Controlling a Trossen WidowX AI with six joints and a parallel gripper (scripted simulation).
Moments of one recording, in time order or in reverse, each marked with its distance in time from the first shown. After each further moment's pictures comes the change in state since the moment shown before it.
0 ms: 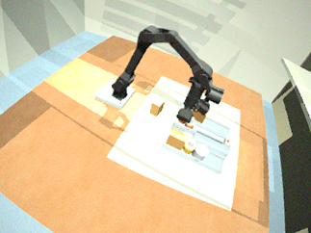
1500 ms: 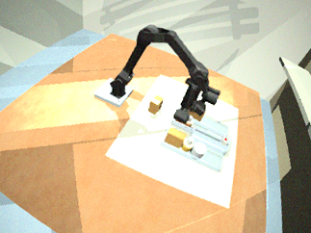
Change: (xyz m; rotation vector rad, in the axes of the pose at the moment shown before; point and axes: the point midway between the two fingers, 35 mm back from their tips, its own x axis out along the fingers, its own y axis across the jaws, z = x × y) arm 0.016 0.000 -0.001 0.000 -0.005 0.000
